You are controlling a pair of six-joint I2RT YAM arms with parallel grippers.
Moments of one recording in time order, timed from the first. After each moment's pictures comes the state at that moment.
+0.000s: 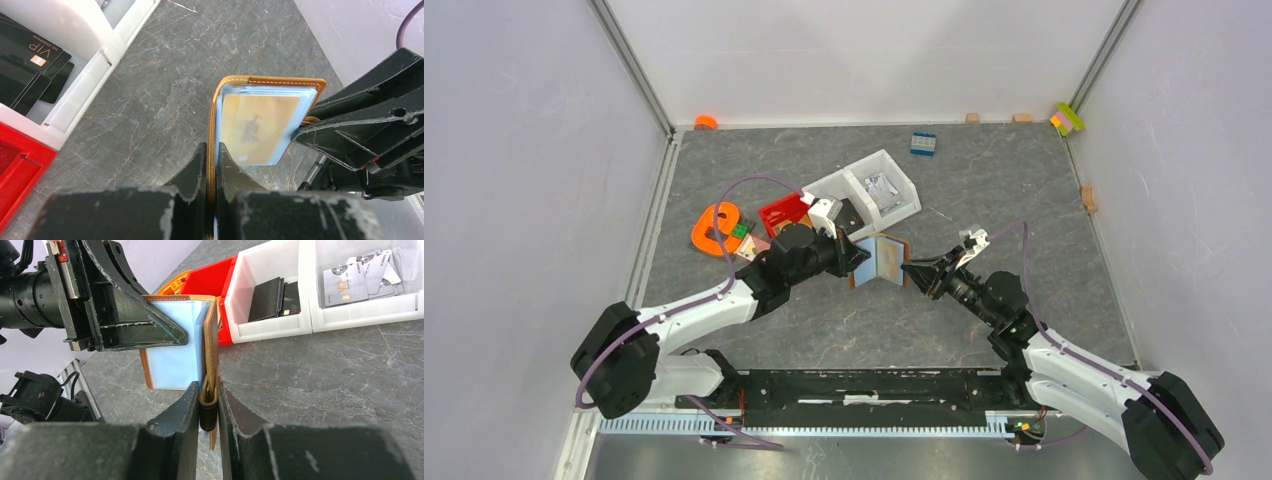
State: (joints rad) left arm -0.78 1.24 0.63 0.31 0.11 -0.53; right arm 0.64 0.83 0.16 0.69 -0.17 0.49
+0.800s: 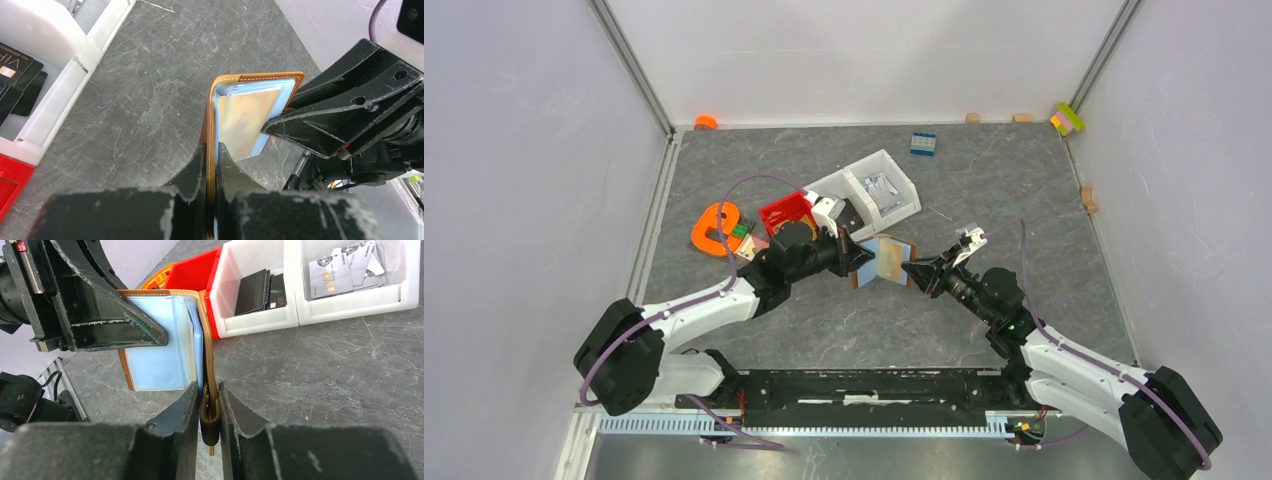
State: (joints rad) left arm -0.76 1.25 0.63 0.36 0.21 -0.53; right arm 0.64 0.86 0.18 0.65 -0.14 0.46
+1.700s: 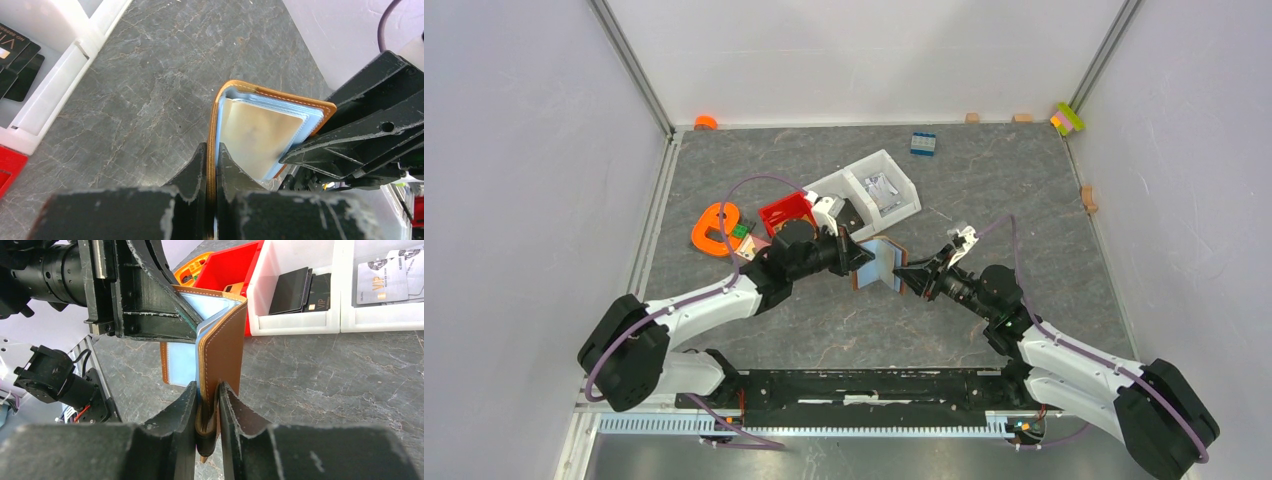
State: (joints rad) left arm -0.75 1.29 0.64 0.35 0.22 -0.58; right arm 0.64 0.91 0.20 0.70 -0.29 0.46
